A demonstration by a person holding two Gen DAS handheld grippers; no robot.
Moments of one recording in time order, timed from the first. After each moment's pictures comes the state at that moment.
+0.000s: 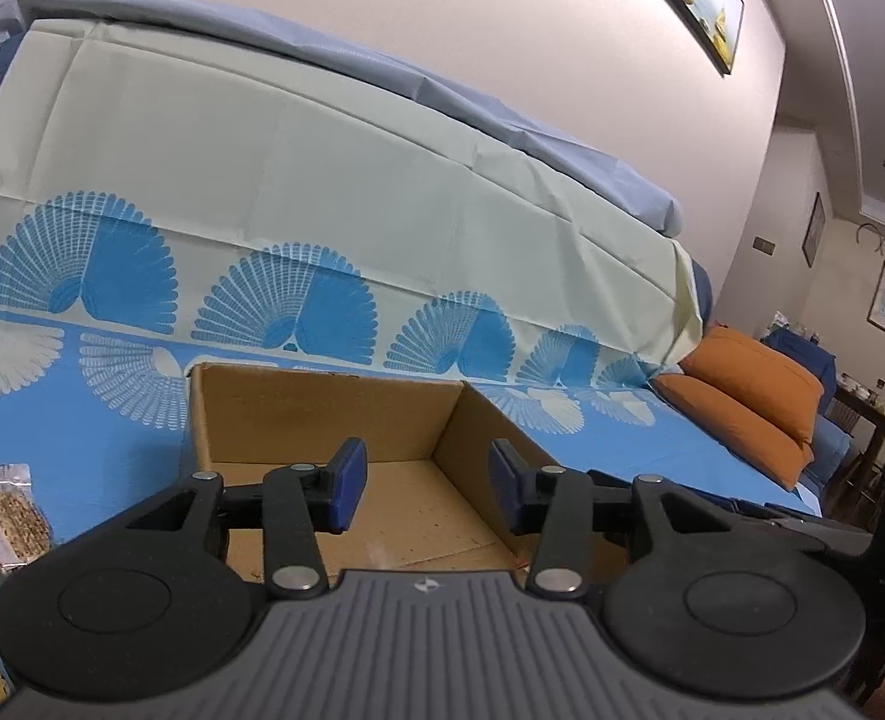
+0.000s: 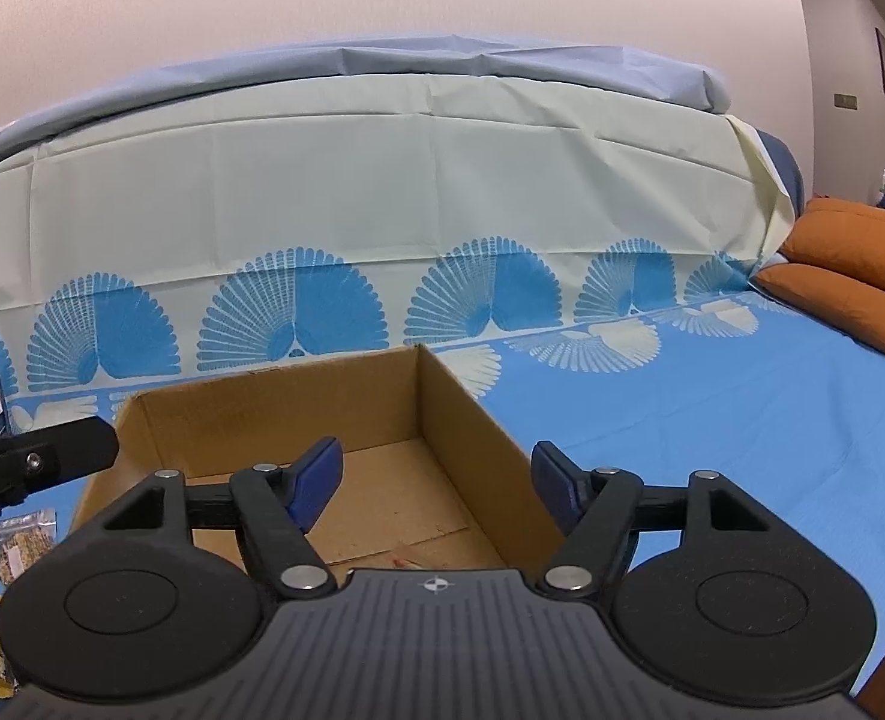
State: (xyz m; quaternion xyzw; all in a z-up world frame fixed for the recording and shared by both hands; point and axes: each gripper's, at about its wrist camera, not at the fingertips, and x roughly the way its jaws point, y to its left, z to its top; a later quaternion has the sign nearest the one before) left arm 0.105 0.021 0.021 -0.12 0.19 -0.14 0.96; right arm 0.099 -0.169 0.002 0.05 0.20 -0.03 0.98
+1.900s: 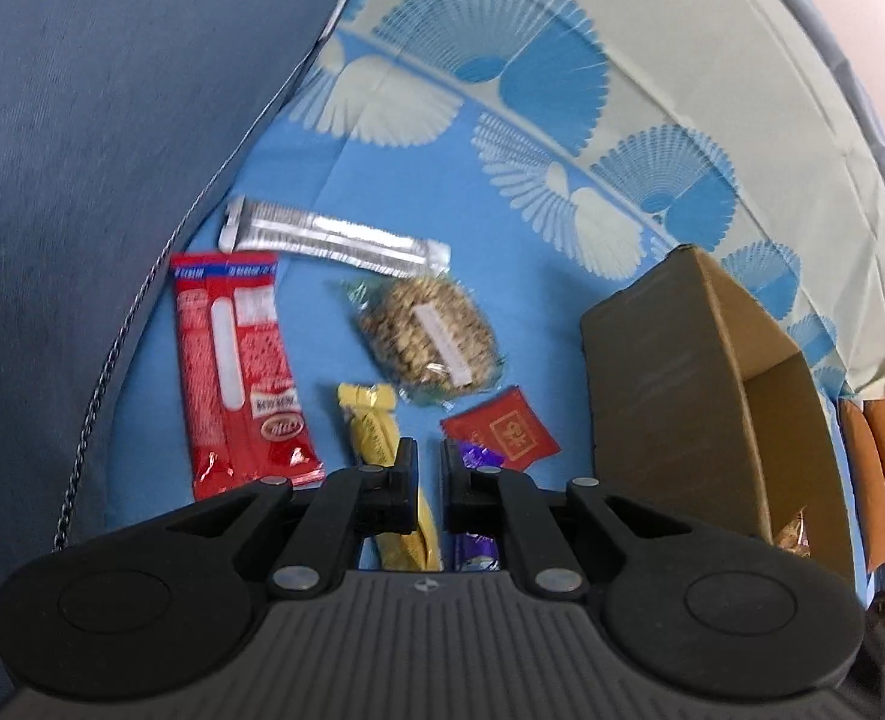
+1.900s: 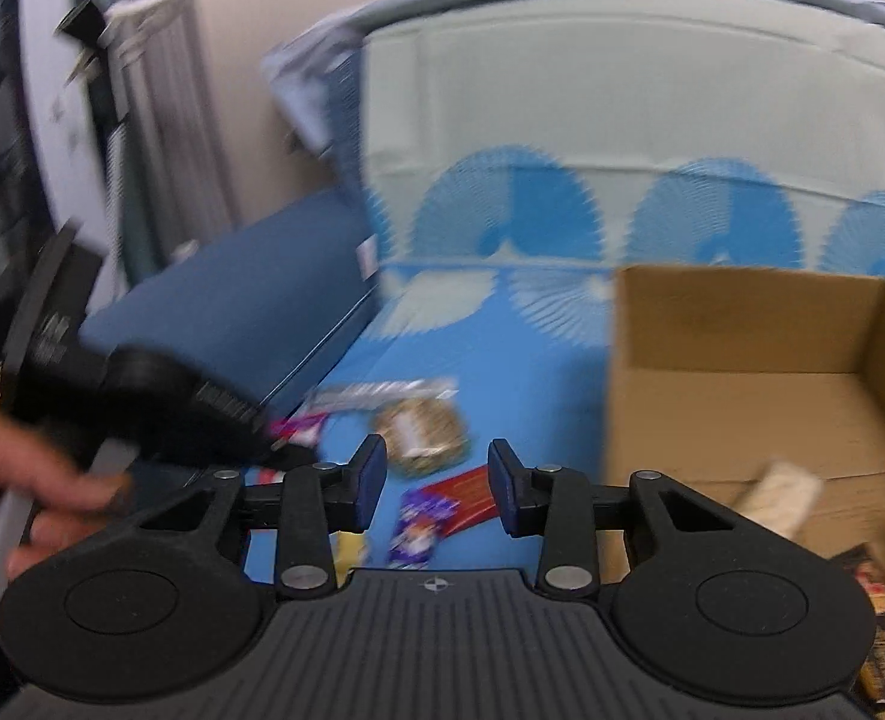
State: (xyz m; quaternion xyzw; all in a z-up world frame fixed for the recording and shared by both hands) left arm 0.099 0.264 -0.044 -0.27 0.43 0.05 0.86; right arm 0.064 0.011 -0.007 0.02 0.26 0.32 0.91
